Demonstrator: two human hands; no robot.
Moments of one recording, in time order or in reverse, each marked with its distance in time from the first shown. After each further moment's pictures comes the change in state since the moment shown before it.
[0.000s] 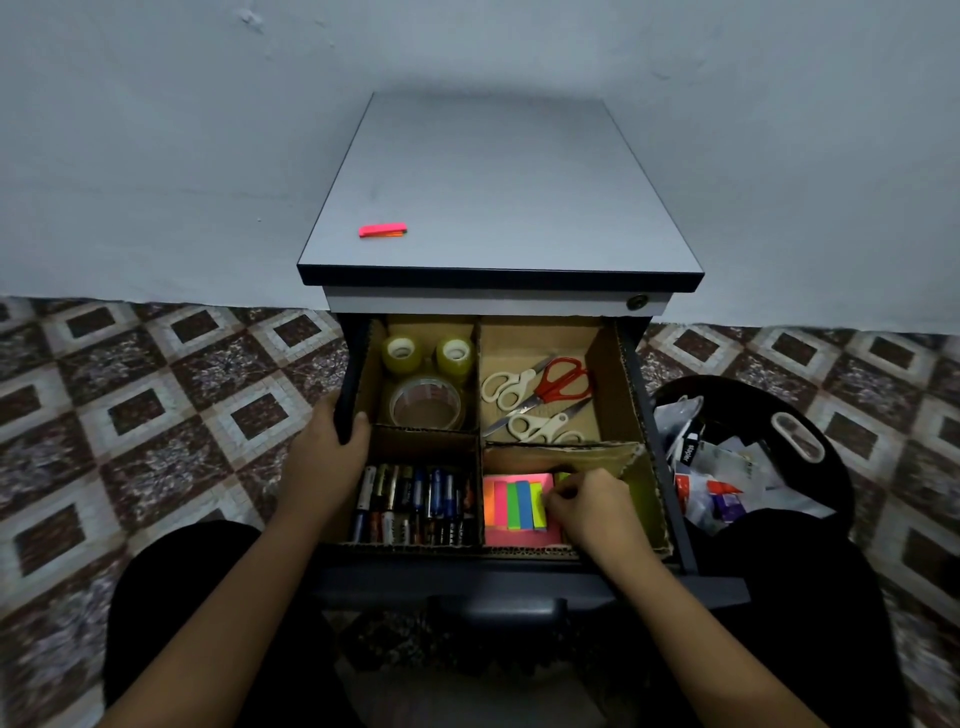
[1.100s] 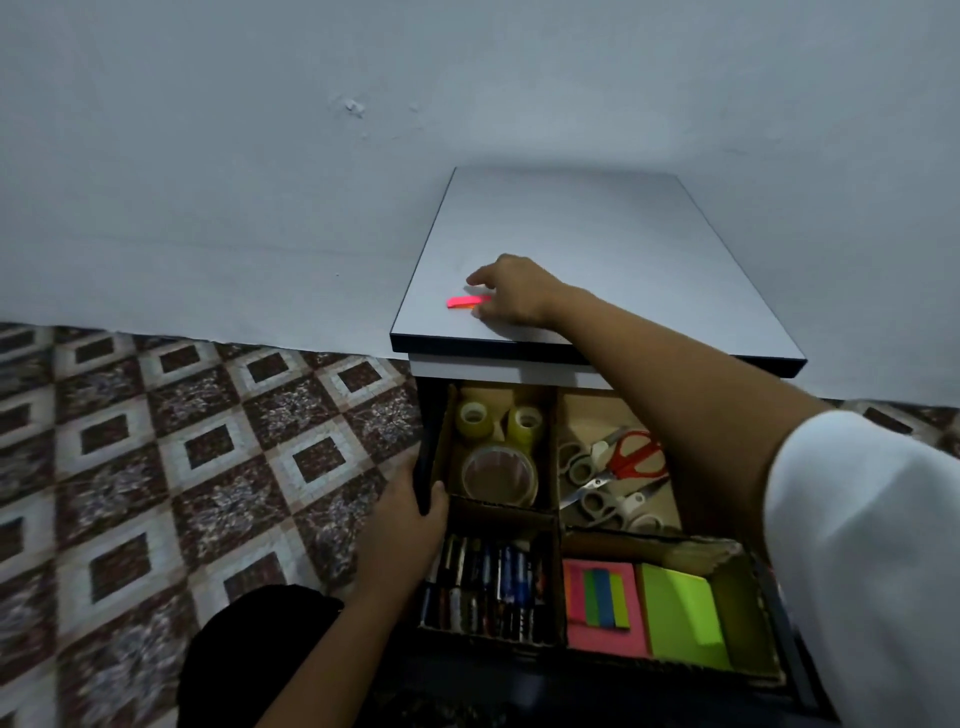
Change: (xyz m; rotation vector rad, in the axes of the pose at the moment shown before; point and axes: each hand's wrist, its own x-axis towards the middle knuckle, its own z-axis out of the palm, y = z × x) left_hand 0.002 0.001 -0.001 0.008 0.038 0.006; right_hand 0.163 -0.248 -0.069 -0.445 0.013 -0.797
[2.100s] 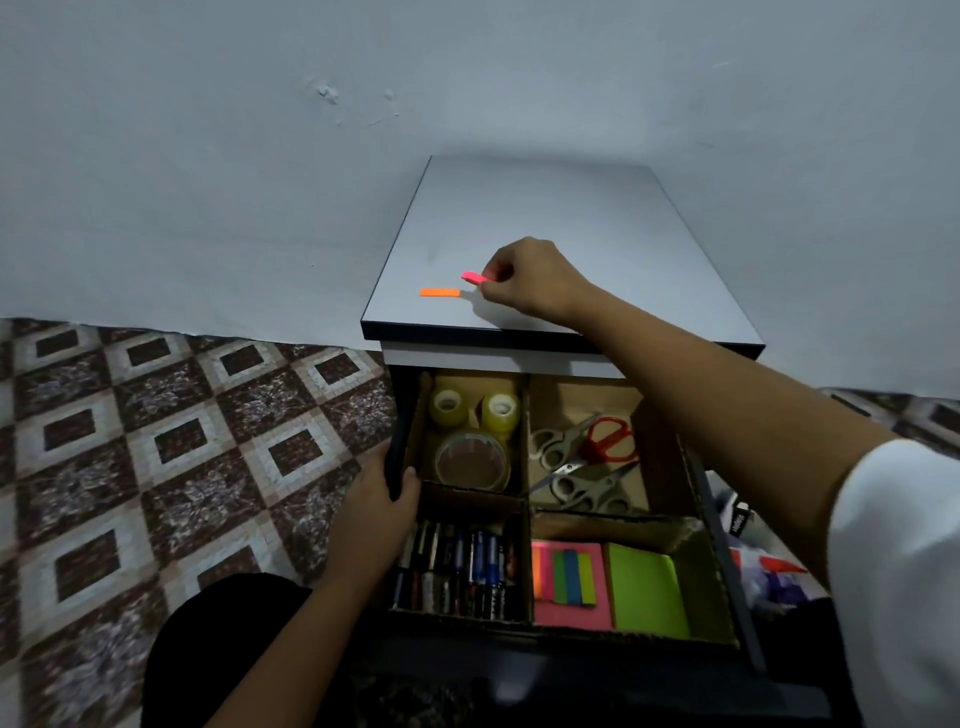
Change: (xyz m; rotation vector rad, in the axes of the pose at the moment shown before) left_hand 0.001 -0.004 0.000 -0.036 -0.028 -0.001; right_hand -0.046 0.013 -0.017 0.261 0.179 0.059
